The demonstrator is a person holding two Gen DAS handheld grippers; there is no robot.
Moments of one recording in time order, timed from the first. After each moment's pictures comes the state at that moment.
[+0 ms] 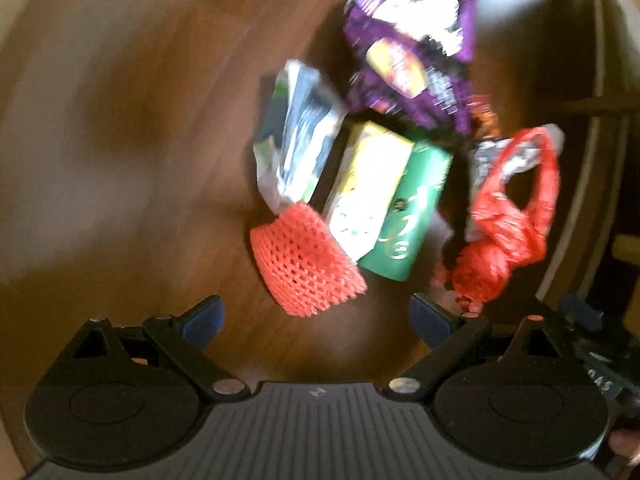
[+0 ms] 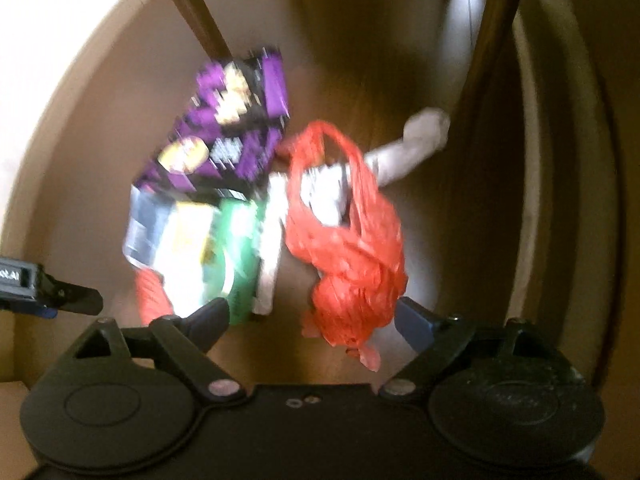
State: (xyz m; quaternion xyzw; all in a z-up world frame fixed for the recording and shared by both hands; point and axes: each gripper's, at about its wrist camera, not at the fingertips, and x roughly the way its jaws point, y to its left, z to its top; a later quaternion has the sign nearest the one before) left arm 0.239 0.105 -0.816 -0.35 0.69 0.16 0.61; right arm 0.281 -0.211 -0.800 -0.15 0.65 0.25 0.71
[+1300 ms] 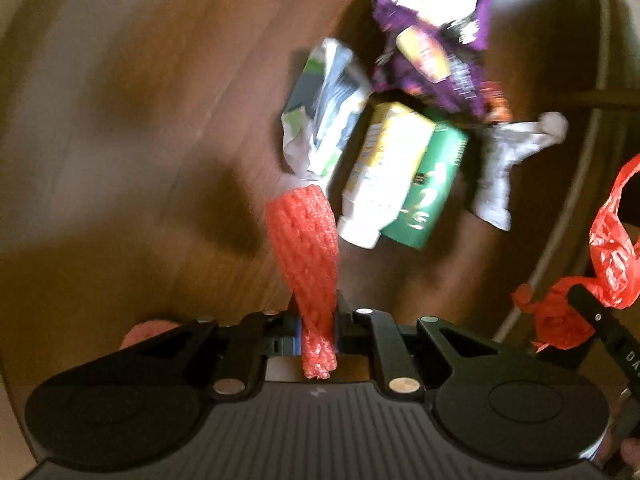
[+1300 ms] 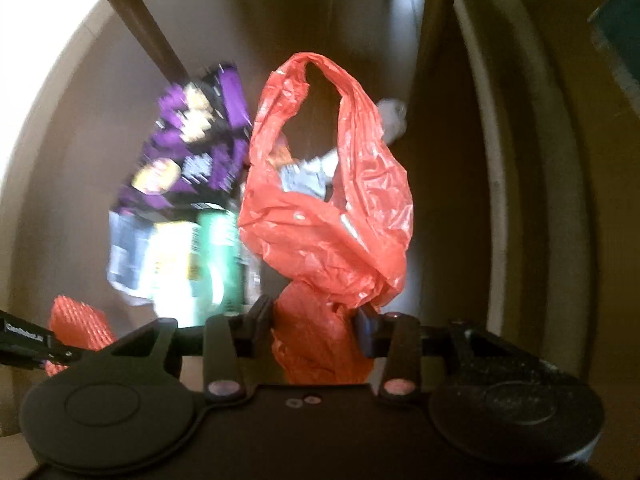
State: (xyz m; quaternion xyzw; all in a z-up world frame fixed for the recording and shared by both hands) left arm 0.213 0.117 -0.781 -0.36 0.71 0.13 0.59; right arm 0.267 -0.212 -0.760 -0.11 0.64 0.17 0.74
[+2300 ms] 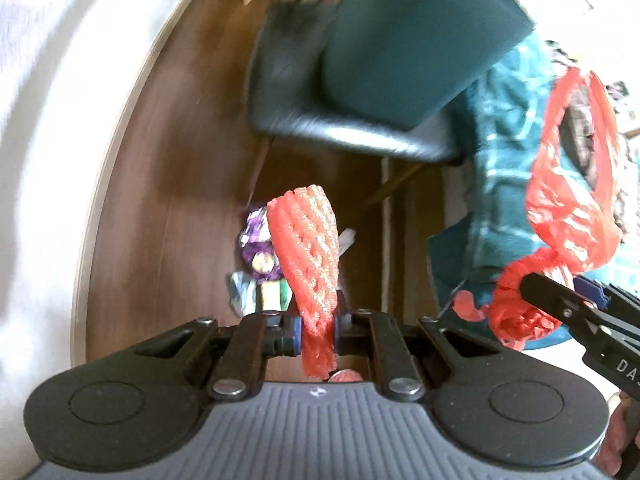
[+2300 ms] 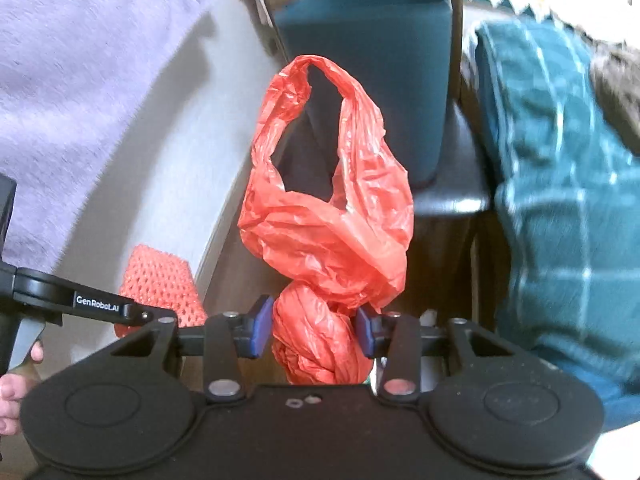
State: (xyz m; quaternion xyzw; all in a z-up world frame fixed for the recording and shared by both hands) left arm 0.246 0.158 -0.246 -0.22 0.58 0.01 0.79; right arm 0.236 -0.114 -0.250 -0.05 0.50 0.24 0.83
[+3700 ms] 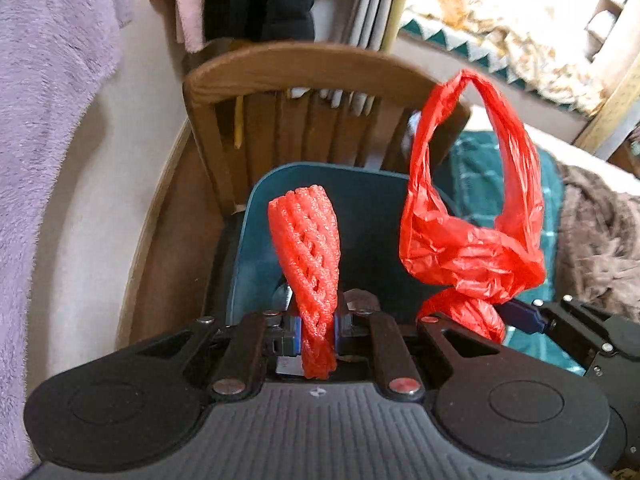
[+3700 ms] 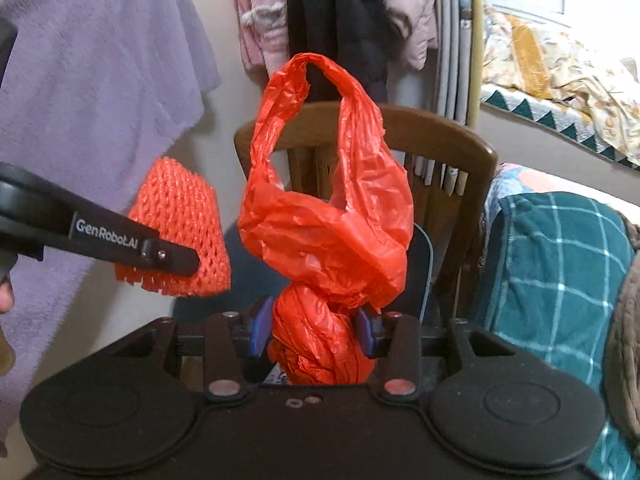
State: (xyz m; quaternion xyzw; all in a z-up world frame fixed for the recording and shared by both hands) left arm 0.569 0.106 -0.113 -0.13 0.52 0.09 0.84; right arm 0.522 -0.074 -0.168 -0.10 0.43 0.31 0.84
